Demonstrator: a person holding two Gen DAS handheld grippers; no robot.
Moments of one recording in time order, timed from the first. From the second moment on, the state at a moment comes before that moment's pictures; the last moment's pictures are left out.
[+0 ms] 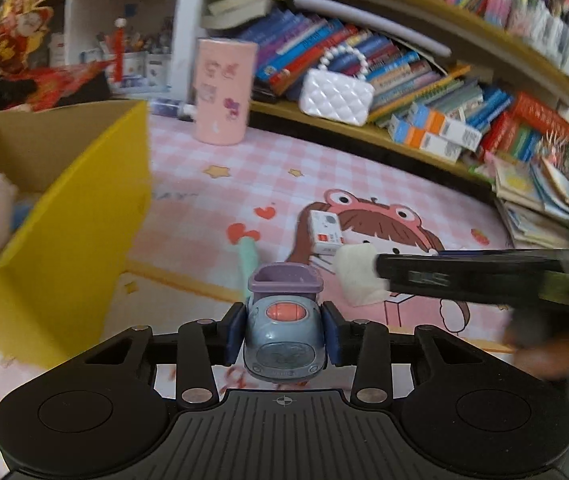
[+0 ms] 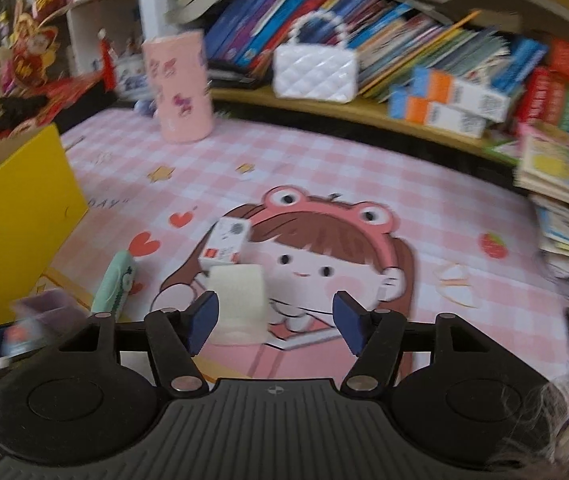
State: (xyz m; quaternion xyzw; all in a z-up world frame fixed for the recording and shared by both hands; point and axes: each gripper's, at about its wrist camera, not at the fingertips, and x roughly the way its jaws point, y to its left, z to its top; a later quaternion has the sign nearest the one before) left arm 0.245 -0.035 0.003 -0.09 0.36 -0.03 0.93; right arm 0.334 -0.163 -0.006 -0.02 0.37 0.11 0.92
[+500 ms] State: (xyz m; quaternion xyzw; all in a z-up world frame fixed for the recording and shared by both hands) left arm 0.175 0.016 0.022 -0.12 0.34 0.00 0.93; right arm 0.357 -0.131 -0.038 -0.03 0.41 0.11 0.90
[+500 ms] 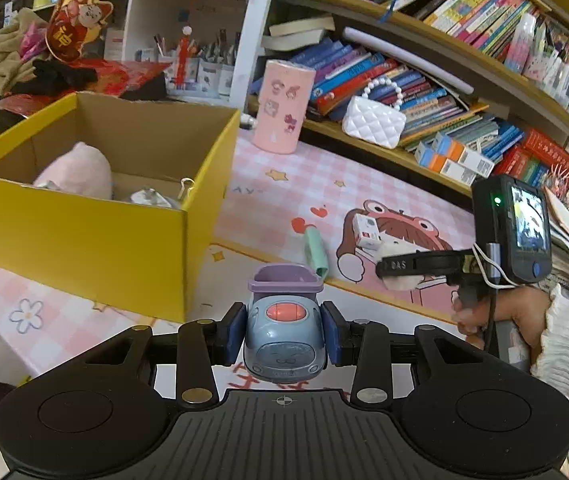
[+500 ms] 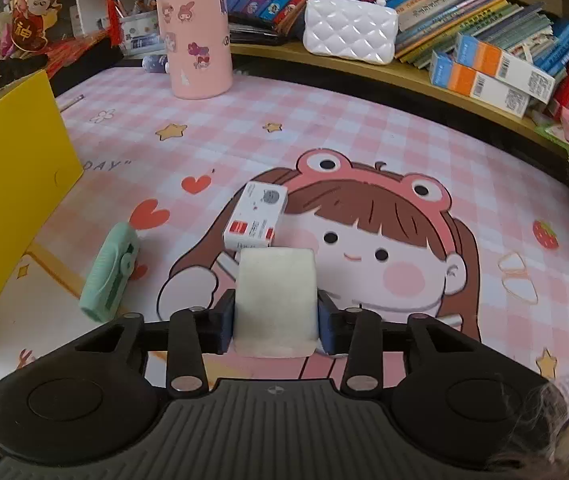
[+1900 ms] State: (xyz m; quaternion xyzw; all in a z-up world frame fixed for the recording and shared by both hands) left arm 0.019 0.194 0.021 -0.13 0.31 0.00 0.94; right arm 0.080 0.071 0.016 -0.04 0.41 0.18 0.89
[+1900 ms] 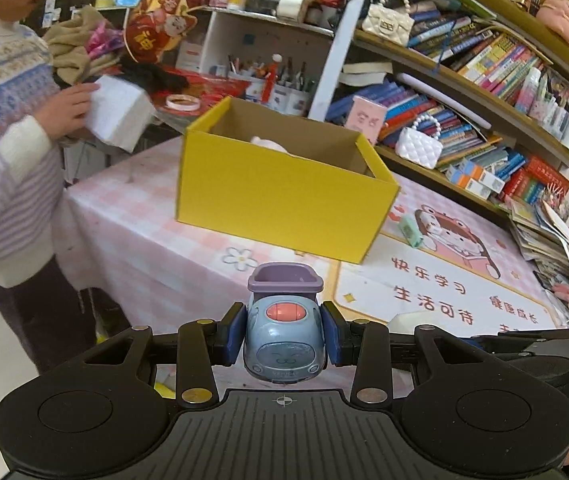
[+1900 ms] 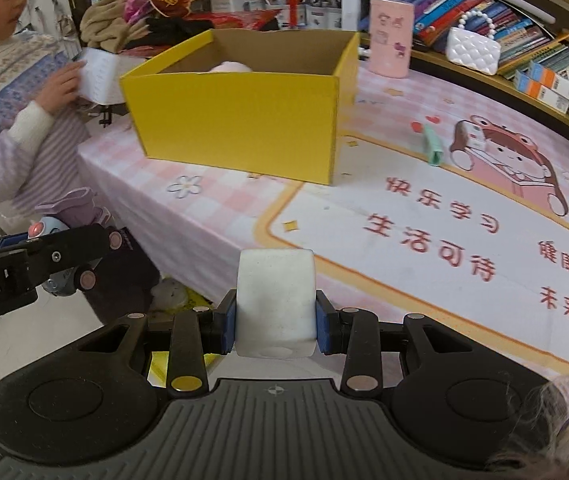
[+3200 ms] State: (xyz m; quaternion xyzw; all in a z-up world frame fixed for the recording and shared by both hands) left arm 0.248 0.194 0.041 -0.07 0.29 0.03 0.95; right arm 0.305 0.121 0.055 -0.16 0.32 0.24 0.90
